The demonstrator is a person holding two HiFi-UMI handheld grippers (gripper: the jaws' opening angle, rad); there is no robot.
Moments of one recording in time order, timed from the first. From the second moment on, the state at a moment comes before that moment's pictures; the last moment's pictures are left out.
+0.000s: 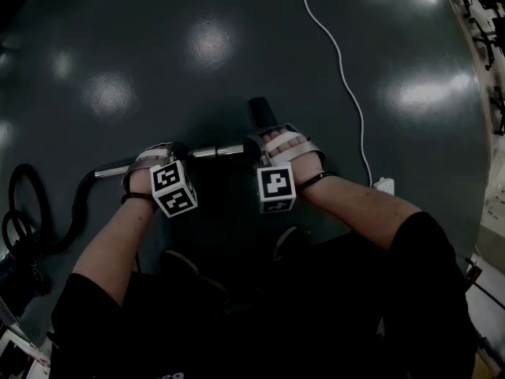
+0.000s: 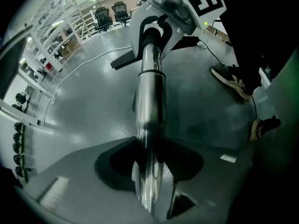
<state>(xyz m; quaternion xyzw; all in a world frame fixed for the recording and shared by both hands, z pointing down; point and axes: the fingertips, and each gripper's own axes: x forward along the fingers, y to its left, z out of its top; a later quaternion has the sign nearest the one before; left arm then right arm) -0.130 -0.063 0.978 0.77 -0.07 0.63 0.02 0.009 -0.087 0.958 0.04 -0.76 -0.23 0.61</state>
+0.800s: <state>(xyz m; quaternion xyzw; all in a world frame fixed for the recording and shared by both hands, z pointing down) -0.116 -0.065 0.963 0.79 -0.08 0.61 0.02 0.011 -0.054 0.919 -0.18 -0.76 0.32 0.55</state>
